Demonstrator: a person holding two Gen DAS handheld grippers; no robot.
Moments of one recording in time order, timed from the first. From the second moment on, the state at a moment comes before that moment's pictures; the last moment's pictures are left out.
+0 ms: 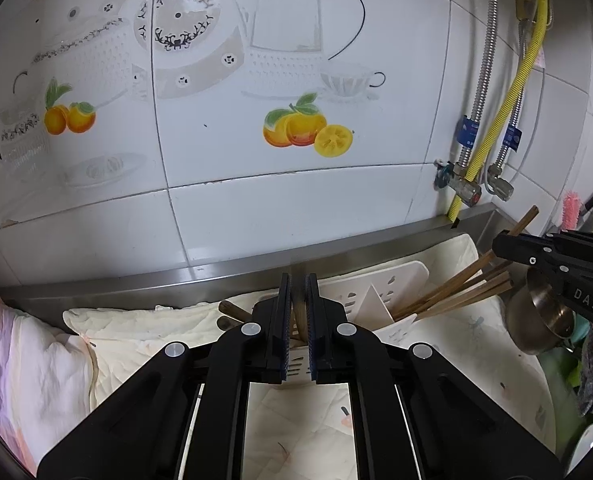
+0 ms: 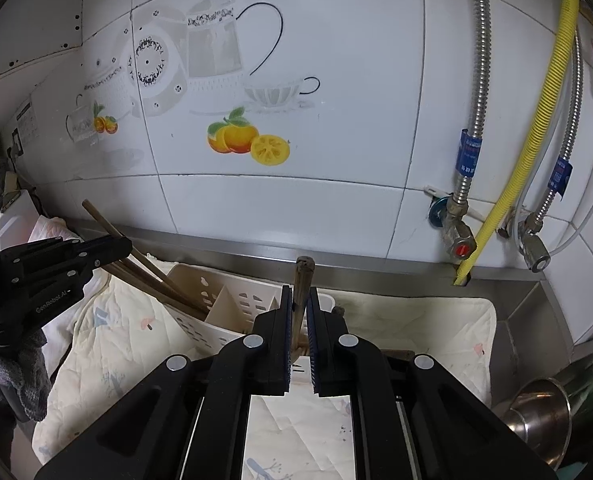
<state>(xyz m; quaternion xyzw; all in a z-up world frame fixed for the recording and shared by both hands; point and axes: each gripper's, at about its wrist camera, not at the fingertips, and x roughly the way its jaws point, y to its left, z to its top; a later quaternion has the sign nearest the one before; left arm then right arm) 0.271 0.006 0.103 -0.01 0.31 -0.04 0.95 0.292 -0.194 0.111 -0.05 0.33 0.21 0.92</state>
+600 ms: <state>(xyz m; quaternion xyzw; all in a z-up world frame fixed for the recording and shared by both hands) 0.255 0.007 0.110 -0.01 0.30 -0.03 0.95 0.281 -0.199 0.120 -0.05 0.31 0.20 0.93</state>
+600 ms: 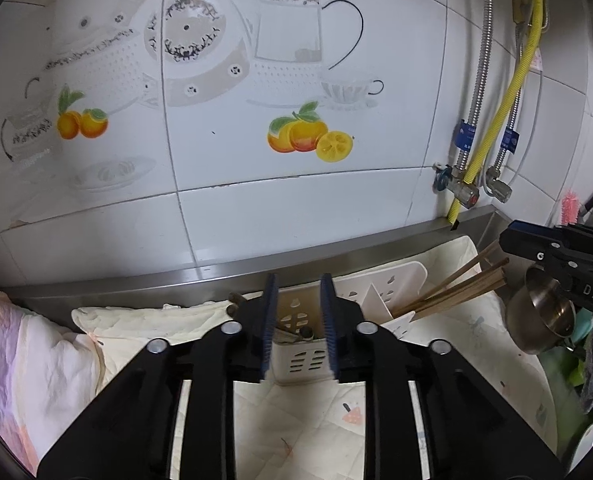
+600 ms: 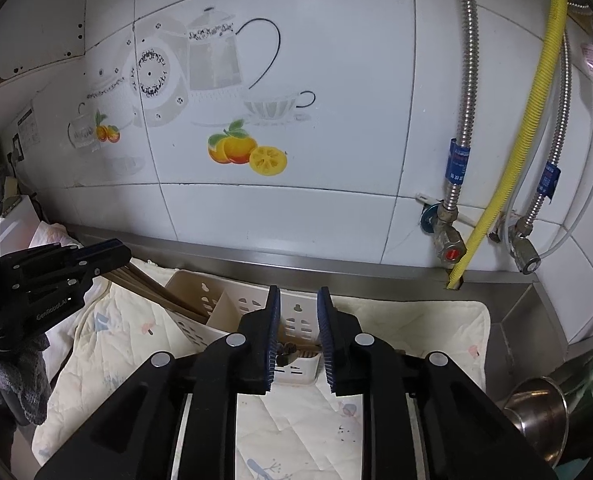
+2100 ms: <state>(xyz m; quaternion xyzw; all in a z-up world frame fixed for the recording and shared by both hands) 0.061 0.019 0.068 0.00 0.24 0.05 0.97 0.109 -0.212 0.059 -0.03 0.25 0.14 0.96</state>
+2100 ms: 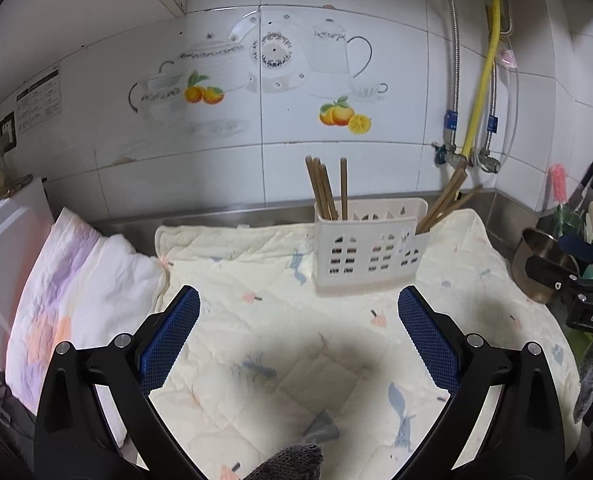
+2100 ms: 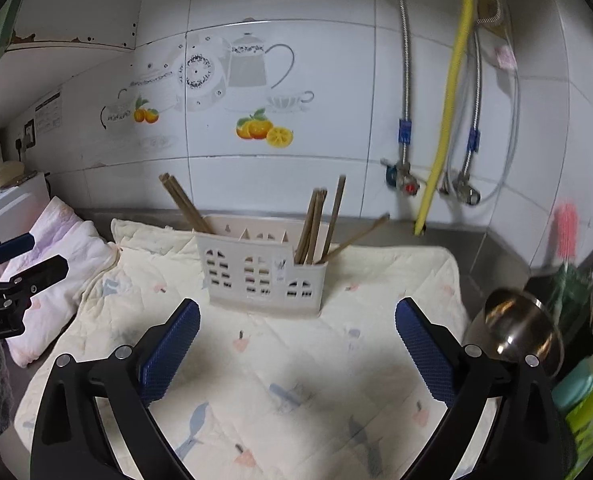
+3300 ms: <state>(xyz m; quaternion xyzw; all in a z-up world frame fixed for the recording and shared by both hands) 0.033 0.015 0.031 -0.01 0.27 0.05 0.96 0.074 -0.219 0.015 -0.03 0.27 0.12 0.95</state>
